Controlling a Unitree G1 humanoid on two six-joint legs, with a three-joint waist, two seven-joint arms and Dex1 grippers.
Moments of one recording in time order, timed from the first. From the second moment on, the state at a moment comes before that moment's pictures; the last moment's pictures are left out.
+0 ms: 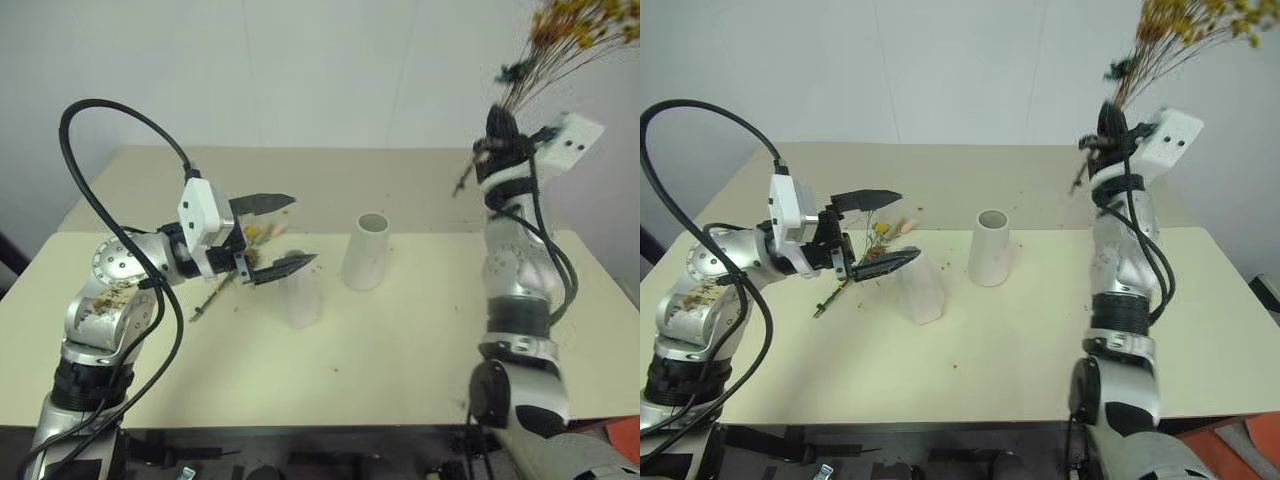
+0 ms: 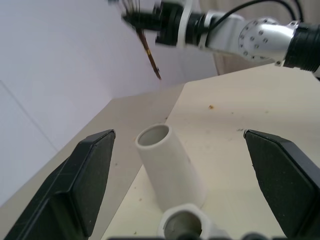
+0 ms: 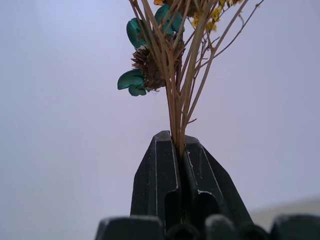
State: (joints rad) left arm -0.58 0.69 0.08 -0.26 -0.51 0.31 -0.97; right arm -1.01 -0.19 -0.41 0.40 0.49 -0.10 0.33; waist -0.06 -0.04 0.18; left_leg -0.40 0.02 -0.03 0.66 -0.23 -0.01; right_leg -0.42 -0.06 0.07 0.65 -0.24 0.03
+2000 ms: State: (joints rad) left arm -0.47 0.75 0.13 -0.34 -0.52 0.33 -0.96; right arm -0.69 -0.10 -0.11 0.38 0.29 -0.24 0.47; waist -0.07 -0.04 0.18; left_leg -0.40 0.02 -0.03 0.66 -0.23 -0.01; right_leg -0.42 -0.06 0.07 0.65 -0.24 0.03
